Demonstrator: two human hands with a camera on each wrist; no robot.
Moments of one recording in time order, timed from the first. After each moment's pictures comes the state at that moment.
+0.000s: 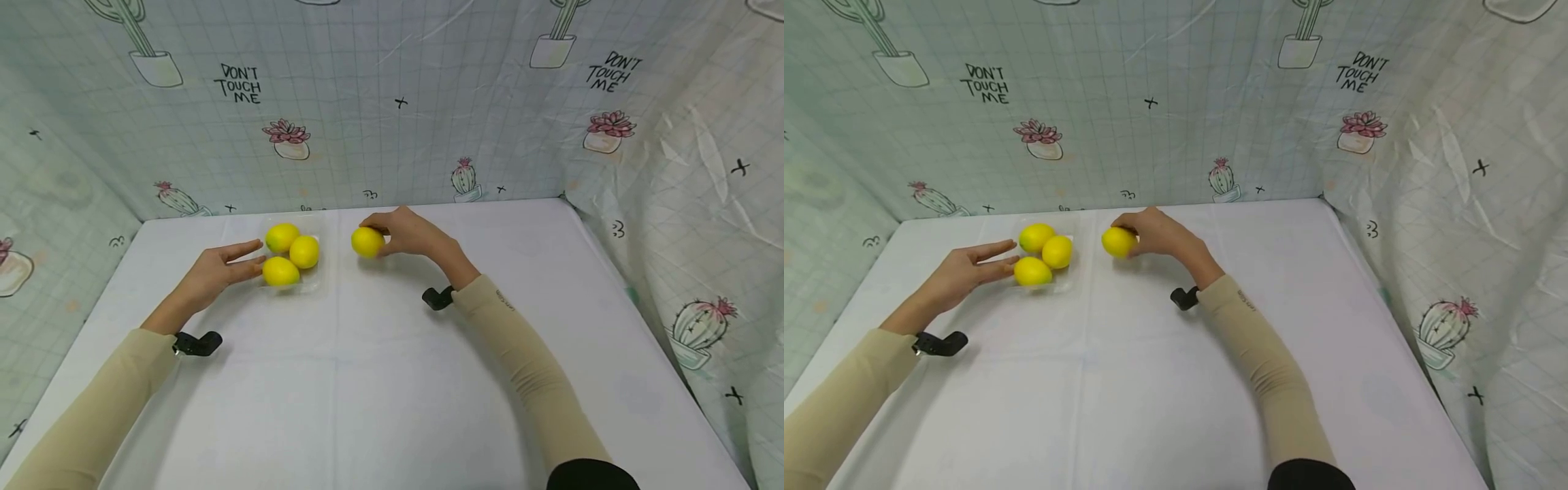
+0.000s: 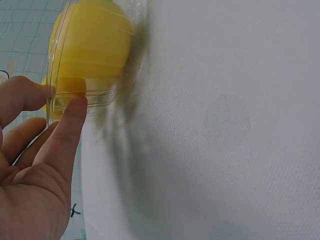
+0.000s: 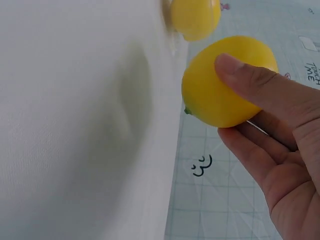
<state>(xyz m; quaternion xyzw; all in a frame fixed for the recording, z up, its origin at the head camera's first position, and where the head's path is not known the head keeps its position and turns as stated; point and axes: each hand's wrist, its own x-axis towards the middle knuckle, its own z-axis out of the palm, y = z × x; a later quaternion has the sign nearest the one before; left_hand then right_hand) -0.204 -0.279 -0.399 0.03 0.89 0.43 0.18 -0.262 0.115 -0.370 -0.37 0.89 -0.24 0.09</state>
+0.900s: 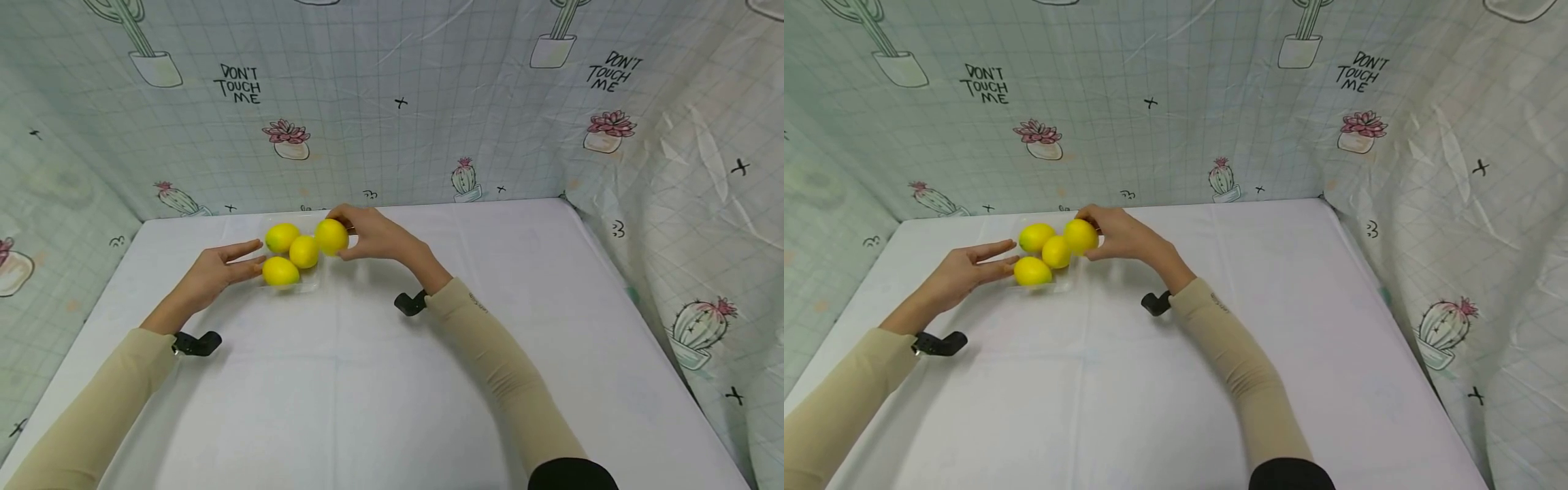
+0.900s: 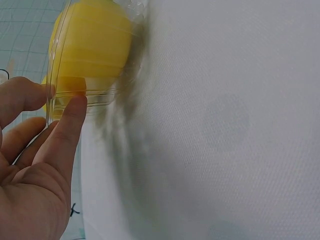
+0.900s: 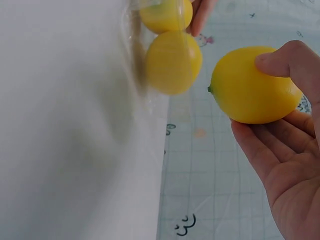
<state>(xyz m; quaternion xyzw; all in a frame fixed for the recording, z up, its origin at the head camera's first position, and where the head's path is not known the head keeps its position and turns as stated) -0.208 -0.281 -0.403 0.01 0.87 0.46 0.19 -0.254 0.064 -0.367 -0.39 0.83 -0.39 0.08</state>
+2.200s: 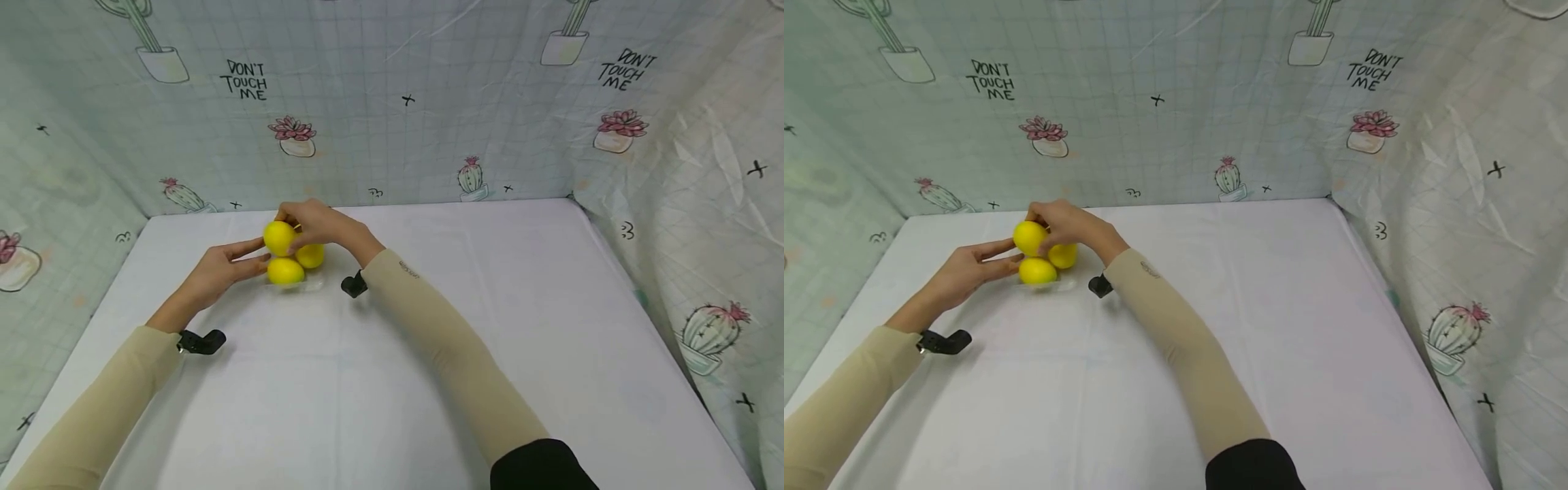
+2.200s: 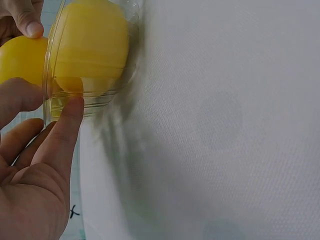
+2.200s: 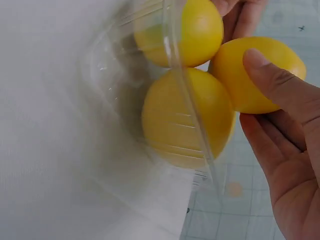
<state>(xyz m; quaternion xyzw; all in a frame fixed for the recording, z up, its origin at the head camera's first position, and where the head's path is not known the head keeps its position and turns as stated) -0.205 -0.285 -0.404 0.03 0.86 0.48 0.18 -0.294 -0.046 -0.365 -0.41 0.85 -0.29 0.16</state>
